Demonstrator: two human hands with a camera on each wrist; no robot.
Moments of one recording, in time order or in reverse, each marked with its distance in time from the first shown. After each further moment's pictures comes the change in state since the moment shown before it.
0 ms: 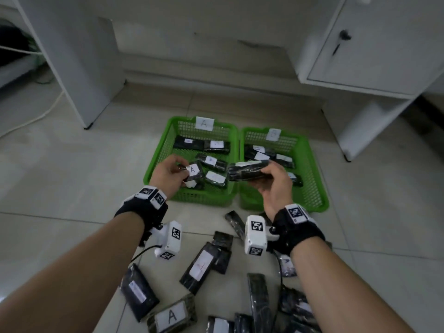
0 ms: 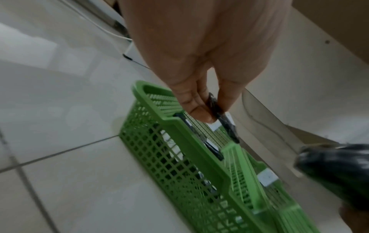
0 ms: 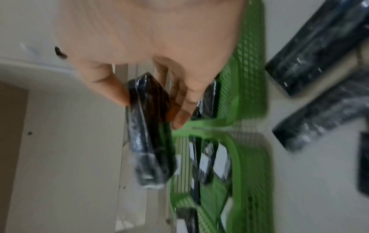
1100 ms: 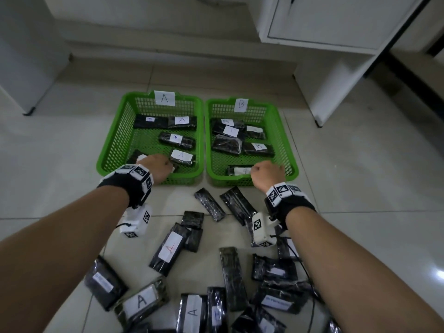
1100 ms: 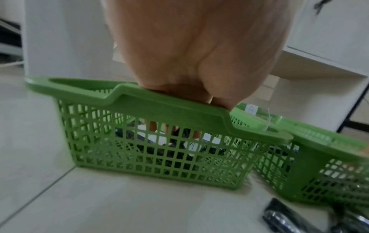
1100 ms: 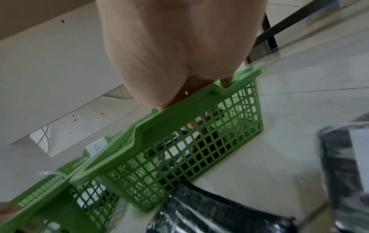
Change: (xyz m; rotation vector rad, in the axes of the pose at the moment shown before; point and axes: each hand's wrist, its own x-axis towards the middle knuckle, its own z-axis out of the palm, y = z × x) left_hand 0.033 -0.014 0.064 0.928 -0.441 0.028; right_hand 0.056 -0.001 -0.100 -1.718 -0.048 -0.170
